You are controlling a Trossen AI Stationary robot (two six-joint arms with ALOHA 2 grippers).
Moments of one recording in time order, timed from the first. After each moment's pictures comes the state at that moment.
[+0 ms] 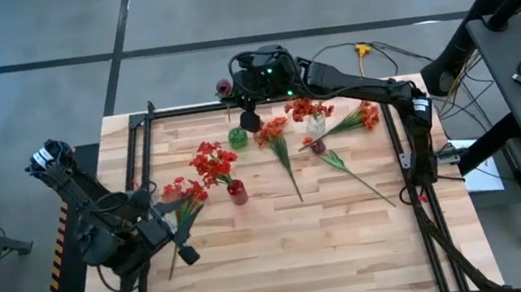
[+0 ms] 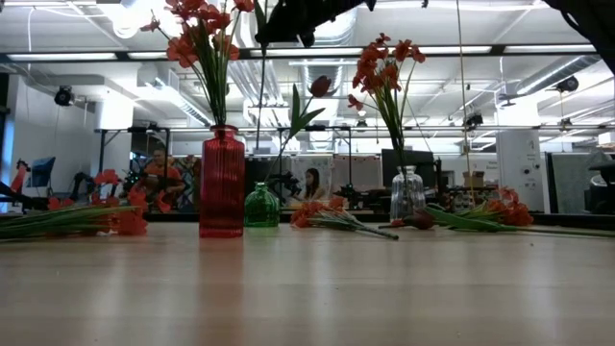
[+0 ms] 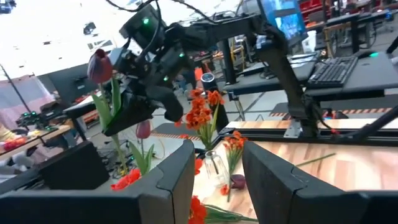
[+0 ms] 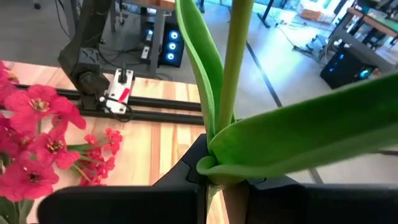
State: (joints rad) left arm -0.92 1.17 0.86 0.65 -1.53 0.58; right arm -0.34 1.94 2.01 -0.41 -0.16 -0.31
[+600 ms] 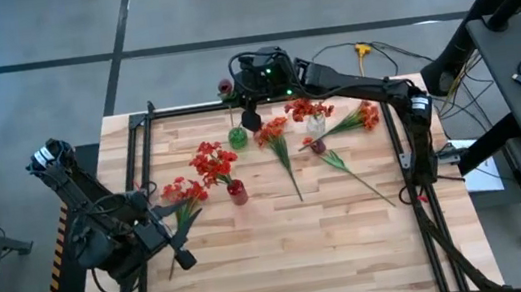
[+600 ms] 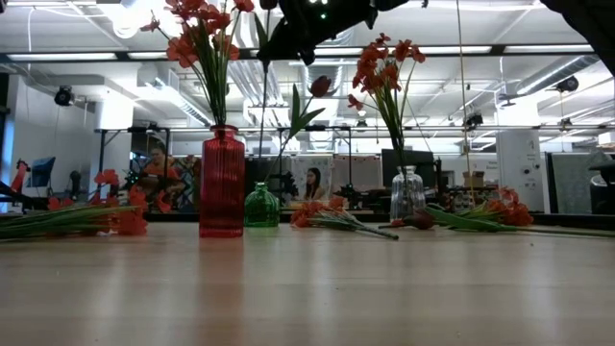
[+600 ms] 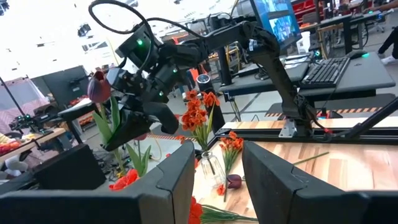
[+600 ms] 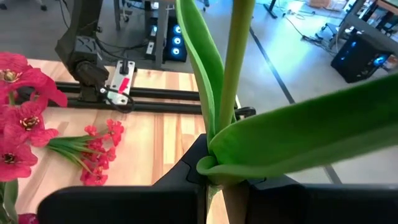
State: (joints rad) left arm -0.95 1.18 0.87 0.65 -1.54 0.59; right arm -0.38 1.95 1.92 -0.33 -0.22 -0.29
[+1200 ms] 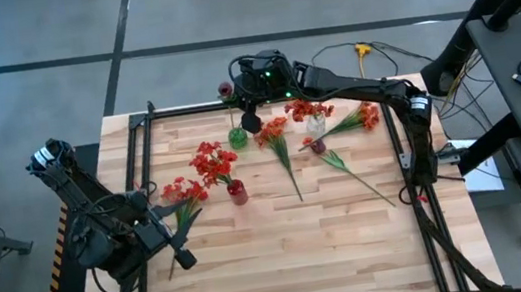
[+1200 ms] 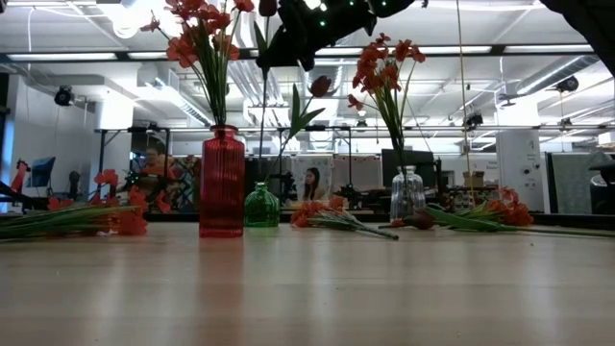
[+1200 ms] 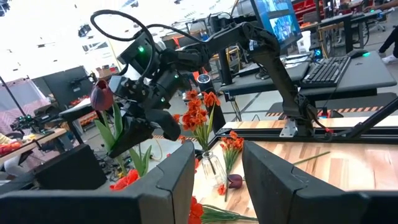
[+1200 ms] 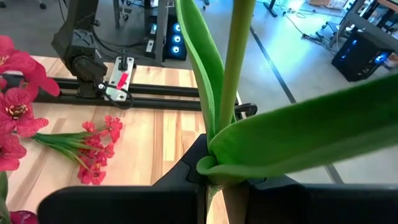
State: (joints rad) left arm -0.95 1.17 0.87 0.65 -1.54 0.59; right arm -0.38 1.95 1.87 -0.30 -0.22 -0.29
